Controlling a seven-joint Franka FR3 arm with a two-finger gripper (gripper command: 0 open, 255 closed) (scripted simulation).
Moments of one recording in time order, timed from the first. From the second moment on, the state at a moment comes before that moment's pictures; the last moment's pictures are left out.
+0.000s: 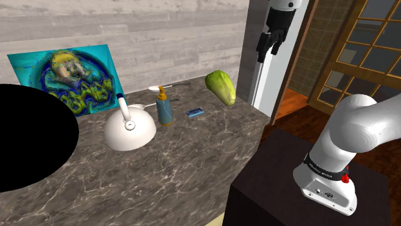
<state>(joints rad) 0.00 -0.83 0.04 -2.35 -0.10 1.63 0.13</state>
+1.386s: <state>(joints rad) 0.45 -0.40 -0.46 -2.50 0.18 2.40 -0.86</state>
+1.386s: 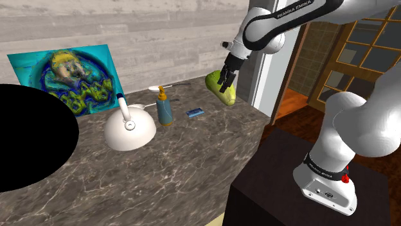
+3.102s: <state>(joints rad) 0.76 0.17 -0.62 -2.22 0.99 2.38 -1.85</state>
